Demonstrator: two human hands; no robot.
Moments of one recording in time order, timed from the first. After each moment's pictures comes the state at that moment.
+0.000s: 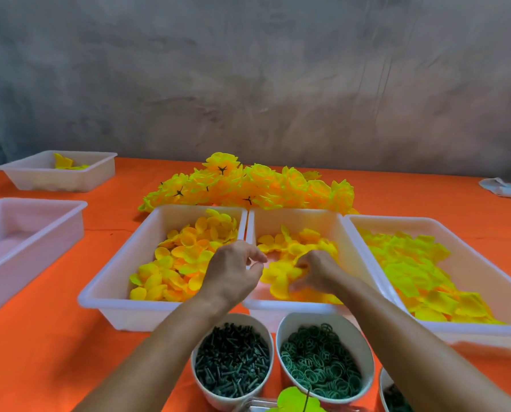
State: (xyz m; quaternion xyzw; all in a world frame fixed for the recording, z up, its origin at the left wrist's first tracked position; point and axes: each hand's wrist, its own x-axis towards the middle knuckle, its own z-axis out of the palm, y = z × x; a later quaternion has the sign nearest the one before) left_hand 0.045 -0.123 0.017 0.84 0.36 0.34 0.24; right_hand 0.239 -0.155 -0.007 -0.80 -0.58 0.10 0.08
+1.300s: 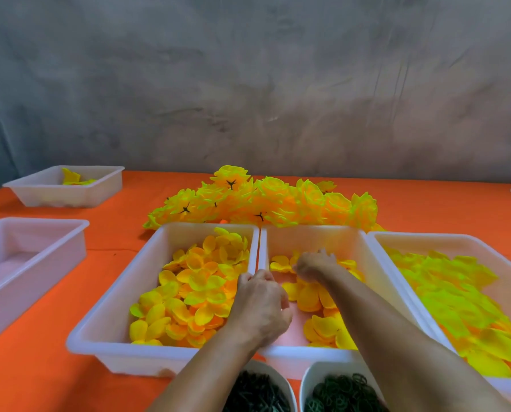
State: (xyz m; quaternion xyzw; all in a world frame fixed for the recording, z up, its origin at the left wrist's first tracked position) left_hand 0.083 -0.089 -0.022 0.91 0.35 0.22 0.08; right_hand 0.255 -0.047 -0.017 -0.87 -0.48 0.10 -0.01
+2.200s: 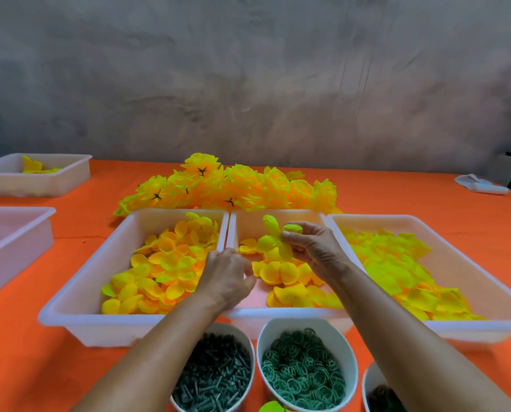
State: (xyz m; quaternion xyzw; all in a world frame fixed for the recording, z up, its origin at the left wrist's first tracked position) left_hand 0.084 -0.094 -0.012 0.90 0.37 0.21 0.07; right_hand 0.255 -0.151 0.013 -0.53 -0.33 0.40 0.67
